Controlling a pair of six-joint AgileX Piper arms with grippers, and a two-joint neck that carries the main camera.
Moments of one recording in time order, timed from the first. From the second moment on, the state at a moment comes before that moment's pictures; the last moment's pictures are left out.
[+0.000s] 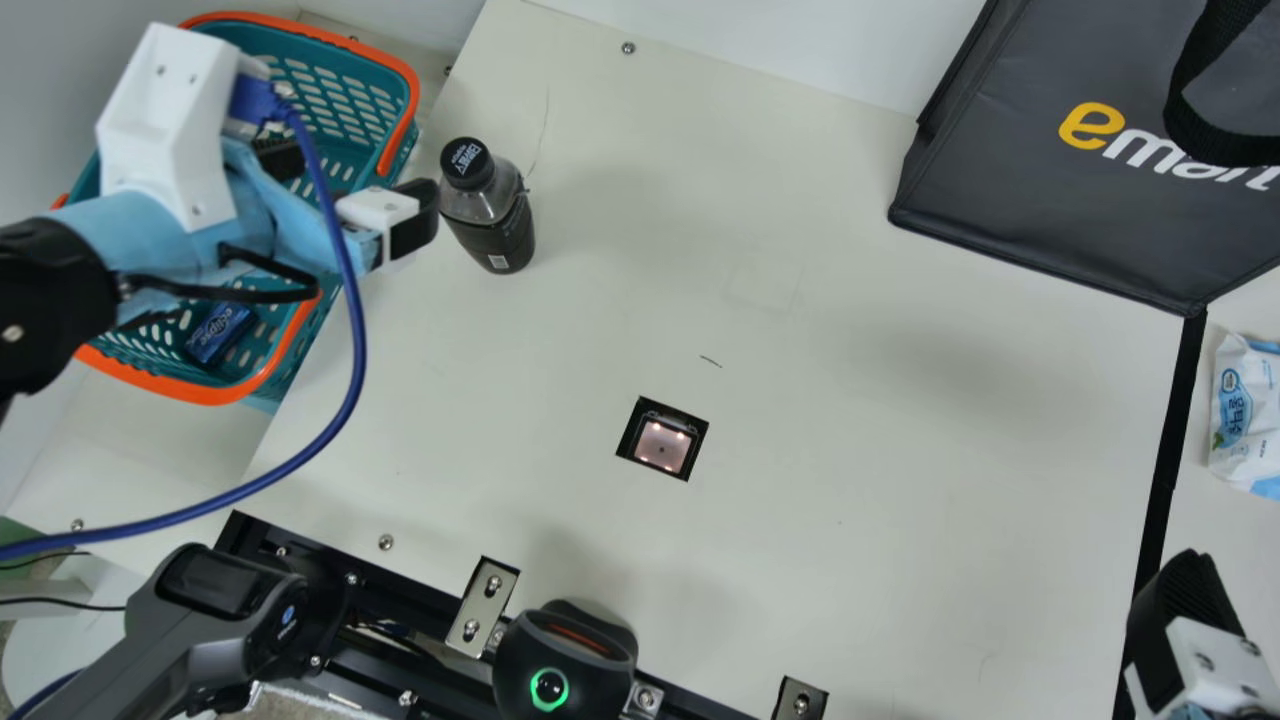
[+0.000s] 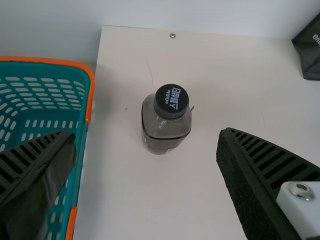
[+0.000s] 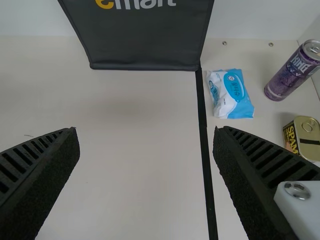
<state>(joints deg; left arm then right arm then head) 3.5 53.1 -55.1 -11.6 50.4 6.5 0.6 42.6 -69.8 -0.8 69.3 0.0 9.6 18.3</state>
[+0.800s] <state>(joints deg) 7.0 52.7 -58.6 -14.0 58.6 11.6 0.6 42.6 -69.8 -0.8 69.4 0.0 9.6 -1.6</state>
